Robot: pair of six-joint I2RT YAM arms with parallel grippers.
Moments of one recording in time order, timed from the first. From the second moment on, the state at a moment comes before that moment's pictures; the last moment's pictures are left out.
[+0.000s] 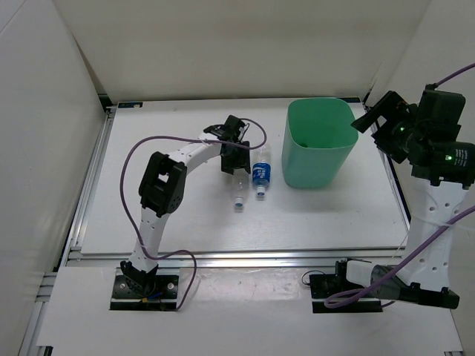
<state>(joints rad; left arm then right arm) -0.57 2.24 1.83 -0.70 0.12 -0.52 -0.10 1.22 1.88 -1.23 -0.15 0.56</state>
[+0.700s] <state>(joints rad) -0.52 2.18 2.59 -0.38 0.13 -0.78 -0.12 1.21 1.83 -1.24 -0.21 0.54</state>
